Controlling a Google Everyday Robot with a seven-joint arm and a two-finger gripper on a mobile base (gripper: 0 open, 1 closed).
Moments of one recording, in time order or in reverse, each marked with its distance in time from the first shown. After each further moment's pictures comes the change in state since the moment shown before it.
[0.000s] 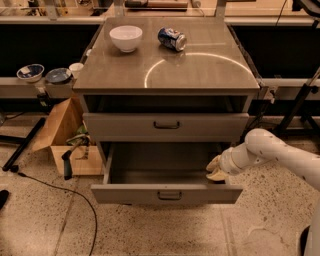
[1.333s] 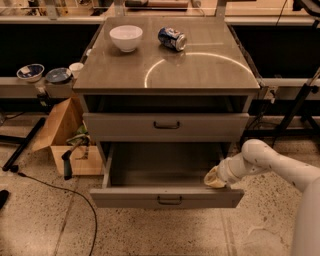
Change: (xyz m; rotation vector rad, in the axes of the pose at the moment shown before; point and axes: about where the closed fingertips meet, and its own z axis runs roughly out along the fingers) arm 0.031 0.014 0.050 -0.070 -0.032 0.044
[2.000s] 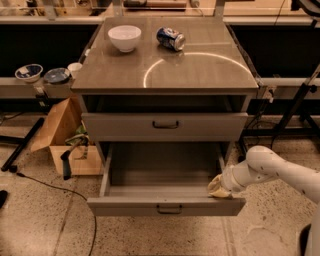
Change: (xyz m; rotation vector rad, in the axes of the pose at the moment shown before) arm 0.010 0.045 -0.010 -0.053 0.007 0.019
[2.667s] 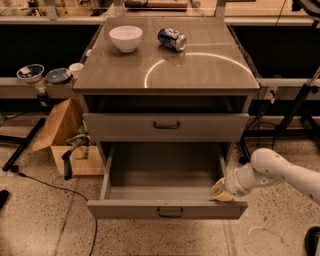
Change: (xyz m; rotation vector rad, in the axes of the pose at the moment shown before) arm 0.003 0.016 -0.010 -0.013 0.003 0.004
